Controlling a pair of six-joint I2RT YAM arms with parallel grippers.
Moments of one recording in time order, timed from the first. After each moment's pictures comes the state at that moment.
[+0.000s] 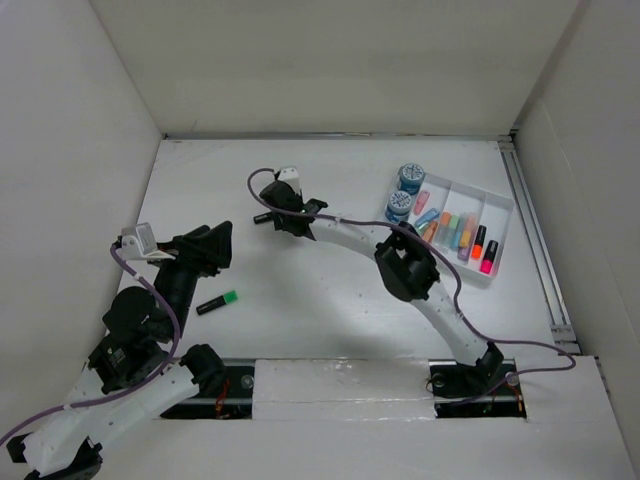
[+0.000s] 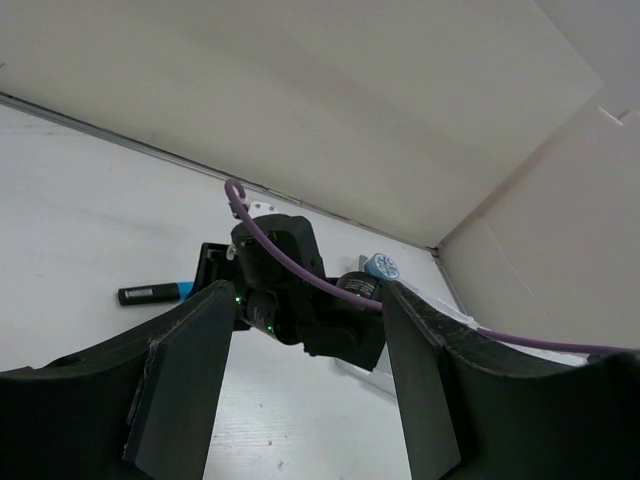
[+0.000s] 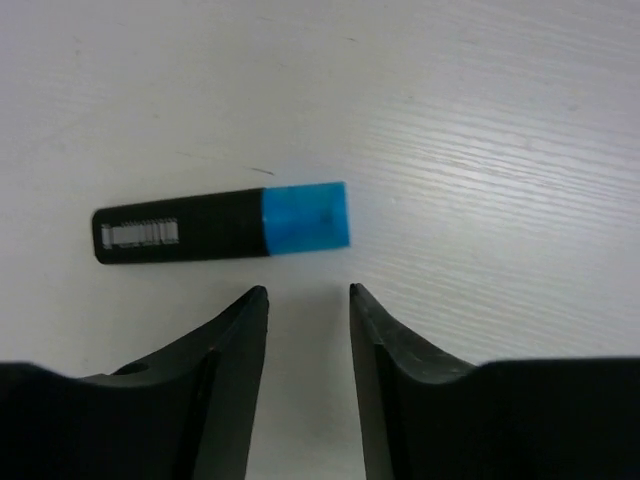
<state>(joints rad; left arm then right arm) -0.84 0.32 0.78 -0.27 -0.66 -0.47 0.89 2.52 2.18 -0.41 0.47 0.50</state>
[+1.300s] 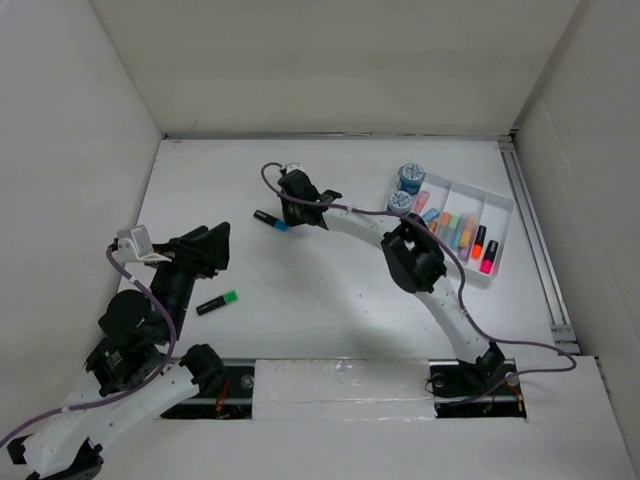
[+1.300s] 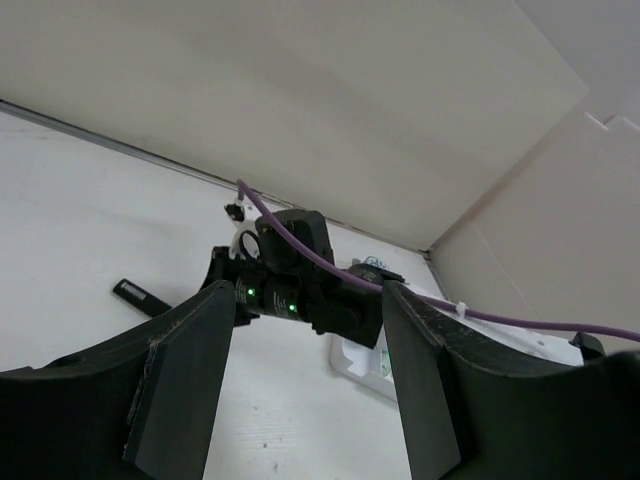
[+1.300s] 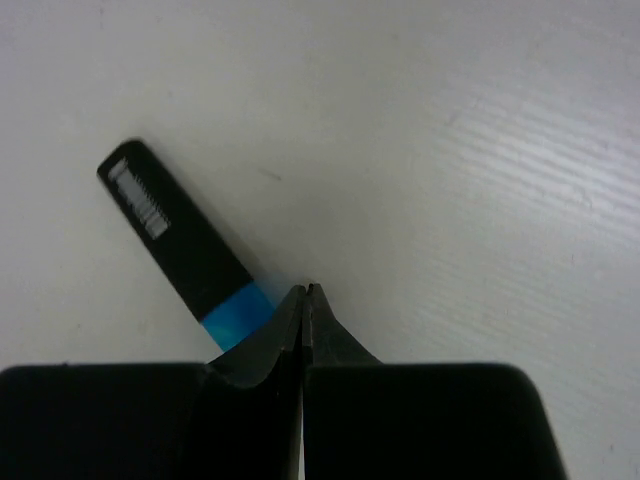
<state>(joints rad) -0.84 0.30 0.78 -0.27 -0.65 -0.47 0.79 2.52 2.15 -0.36 0.15 0.41</state>
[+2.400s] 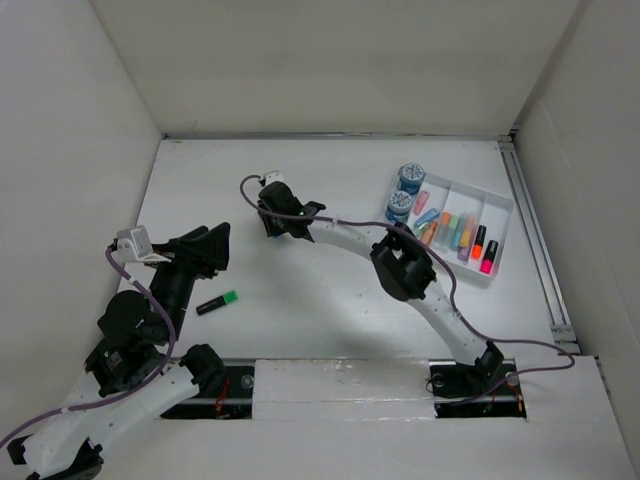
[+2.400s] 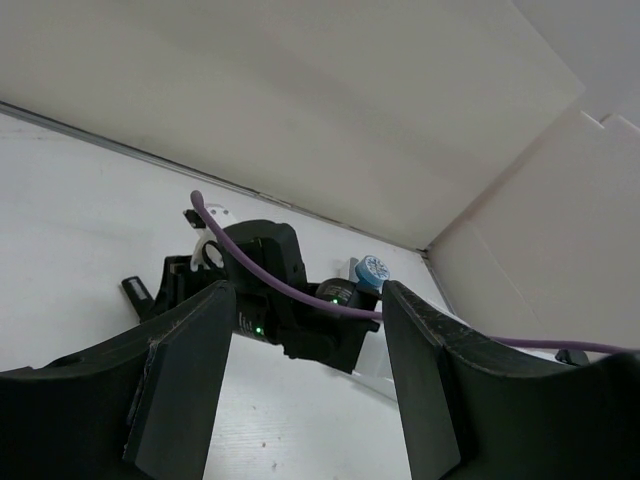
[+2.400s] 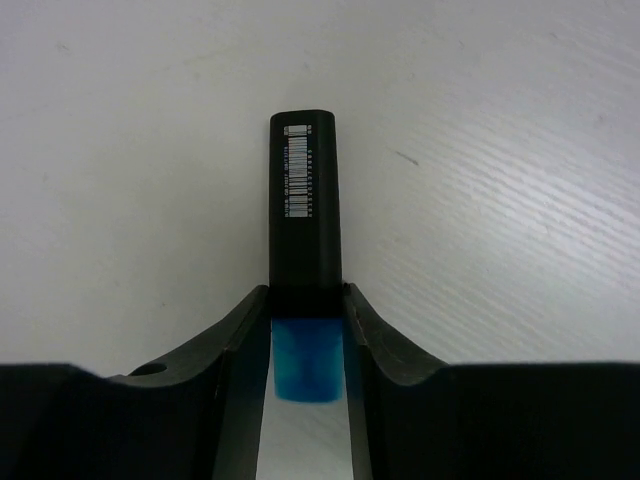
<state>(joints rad) -0.84 0.30 0.78 -0.27 -0.65 -0.47 0.89 2.55 2.18 -0.34 0.20 0.36</state>
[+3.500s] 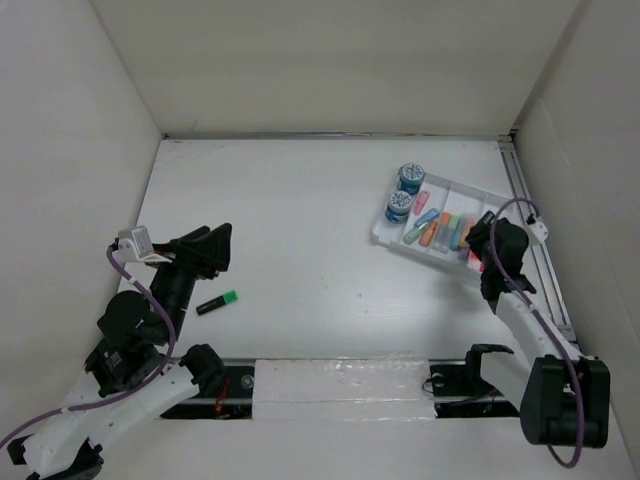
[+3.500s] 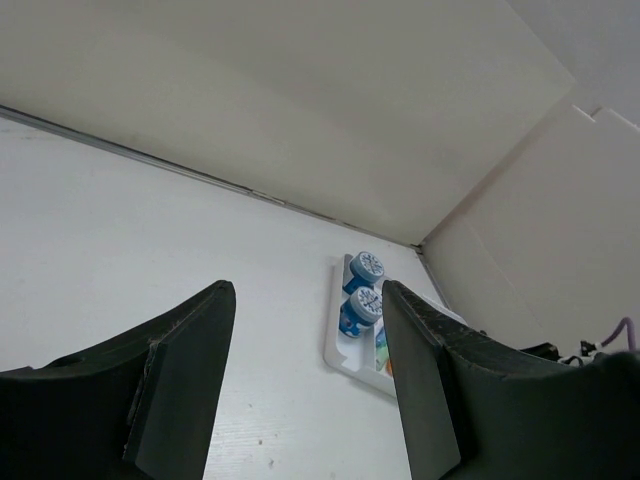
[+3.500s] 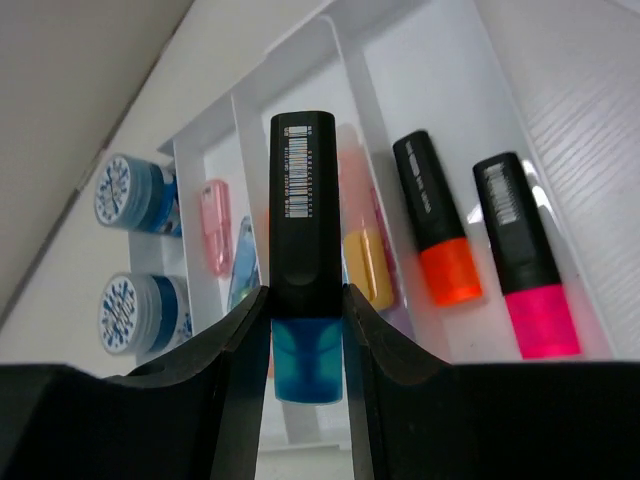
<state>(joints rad) -0.84 0.30 0.78 -0.27 -0.63 -0.46 -0.02 1.00 0.43 0.18 0.24 0.79</state>
